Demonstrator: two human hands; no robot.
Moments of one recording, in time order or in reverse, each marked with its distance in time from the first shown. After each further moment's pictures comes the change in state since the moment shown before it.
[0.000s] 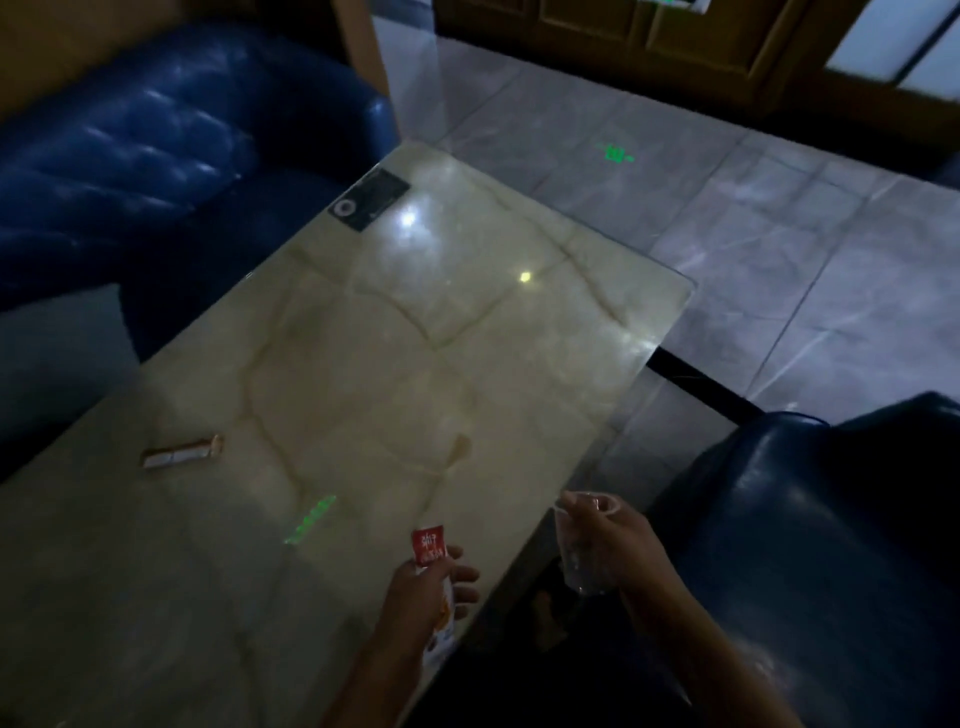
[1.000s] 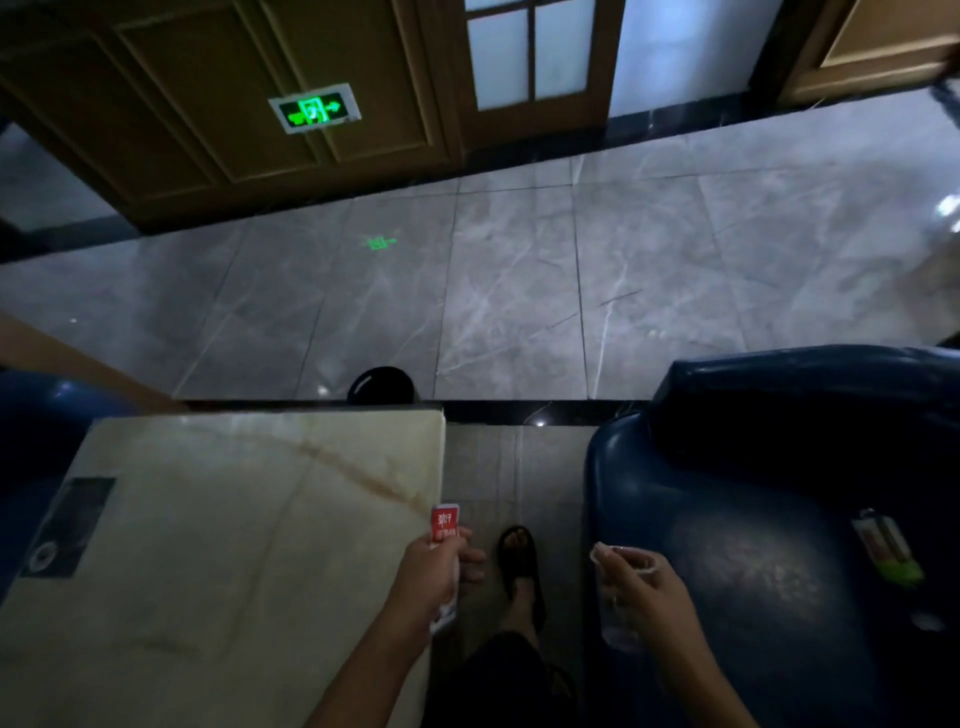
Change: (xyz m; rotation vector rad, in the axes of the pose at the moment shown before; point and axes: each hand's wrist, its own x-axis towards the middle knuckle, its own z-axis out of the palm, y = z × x) left_hand 0.047 0.124 0.388 0.617 -0.343 0.145; right_hand 0.011 -0.029 -0.276 0.367 0.746 -0.087
